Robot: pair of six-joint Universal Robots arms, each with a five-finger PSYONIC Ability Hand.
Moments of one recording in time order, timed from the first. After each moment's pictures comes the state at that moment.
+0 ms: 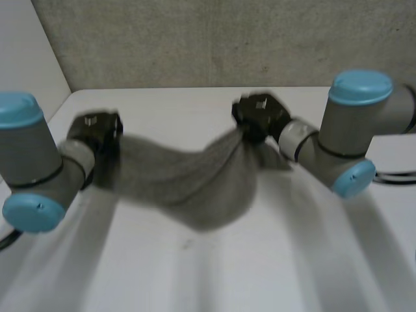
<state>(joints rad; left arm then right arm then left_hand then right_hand) 4.42 -2.03 -1.42 3.29 -1.56 3.23 2.01 -0.79 0.91 -0.02 1.19 2.89 1.16 1.21 1.21 1.21 1.01 1.07 1.17 1.18 1.19 0.90</state>
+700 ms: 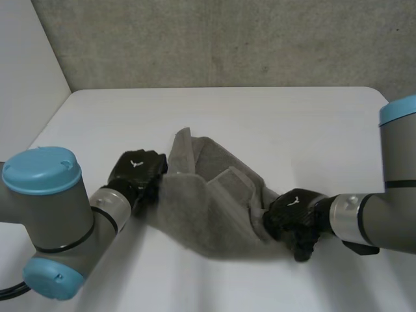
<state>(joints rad) 4.23 -1.96 -1.72 3.39 -1.52 3.30 1.88 -1.14 1.47 0.59 1.15 2.38 1.16 1.16 1.16 1.16 1.00 0.58 0.59 0.61 0.61 0.43</state>
